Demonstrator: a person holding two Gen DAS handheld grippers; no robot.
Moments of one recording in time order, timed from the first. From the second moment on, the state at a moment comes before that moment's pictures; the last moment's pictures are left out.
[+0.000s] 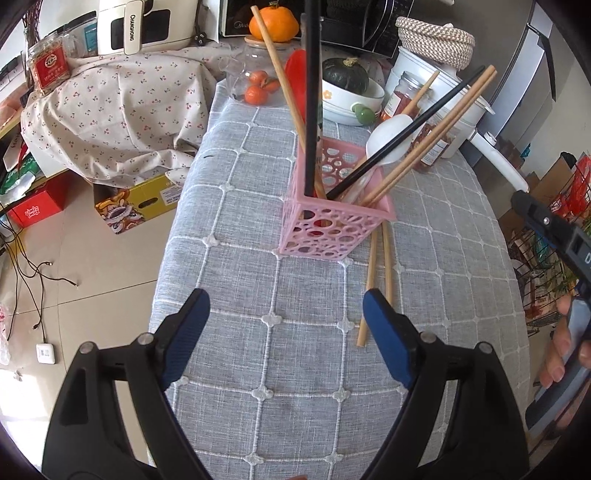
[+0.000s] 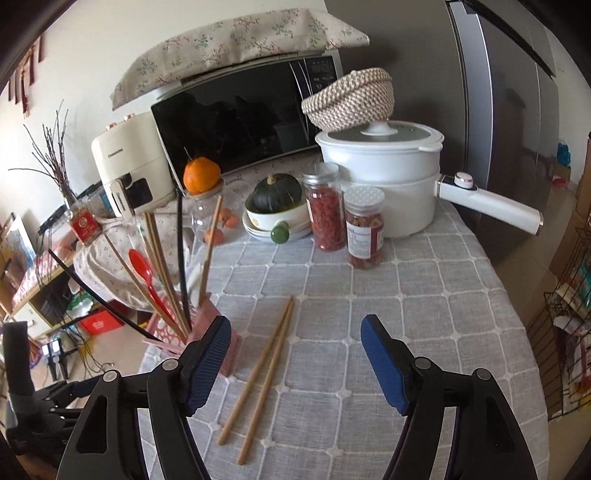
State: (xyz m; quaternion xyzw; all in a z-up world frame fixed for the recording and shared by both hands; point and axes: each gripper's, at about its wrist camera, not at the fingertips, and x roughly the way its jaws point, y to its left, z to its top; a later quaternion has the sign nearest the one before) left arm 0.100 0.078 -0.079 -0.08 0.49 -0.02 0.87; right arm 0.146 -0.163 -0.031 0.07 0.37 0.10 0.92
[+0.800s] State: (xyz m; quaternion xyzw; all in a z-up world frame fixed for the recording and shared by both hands) left arm 0.109 0.076 -0.093 -0.06 0.51 0.00 0.86; right arm 0.213 -0.111 -0.154 0.04 0.51 0.10 0.85
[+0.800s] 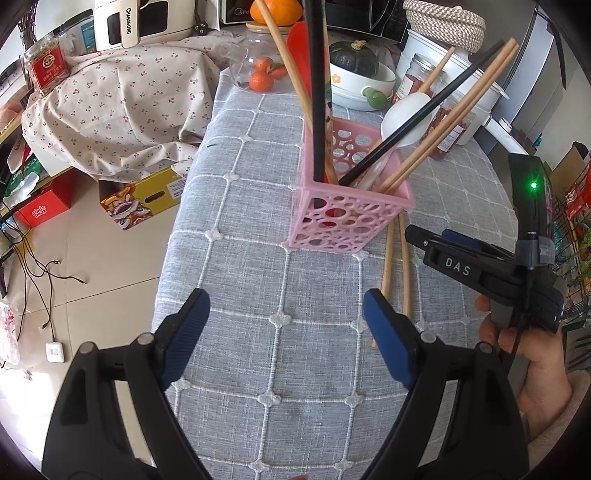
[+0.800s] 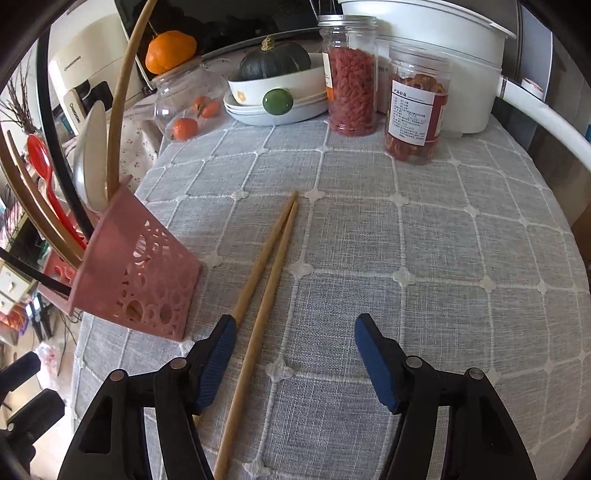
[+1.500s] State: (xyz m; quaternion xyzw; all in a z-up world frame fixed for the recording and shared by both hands) left arm 0.090 0.042 -0.083 0.02 0.49 -0.04 0.87; right arm 0.201 -0.155 -0.156 0.07 0.57 0.10 0.81
